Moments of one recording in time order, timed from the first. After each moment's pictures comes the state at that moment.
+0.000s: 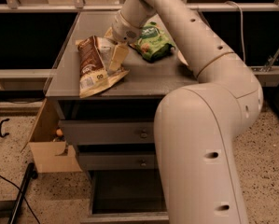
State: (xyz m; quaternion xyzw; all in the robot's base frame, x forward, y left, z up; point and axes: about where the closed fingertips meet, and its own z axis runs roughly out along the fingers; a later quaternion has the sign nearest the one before) arm 0.718 0.095 0.852 -0.78 0.56 0.16 0.24
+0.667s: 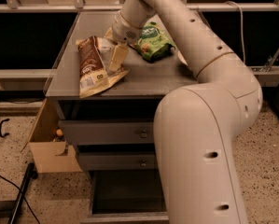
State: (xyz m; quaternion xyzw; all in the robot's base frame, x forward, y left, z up) arm 0.718 0.095 0.852 -0.78 0.56 0.16 0.24
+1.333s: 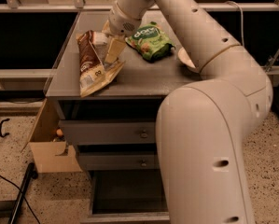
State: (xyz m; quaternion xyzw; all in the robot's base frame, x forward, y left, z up) arm 0.708 0.095 0.885 -0.78 0.56 0.14 0.24
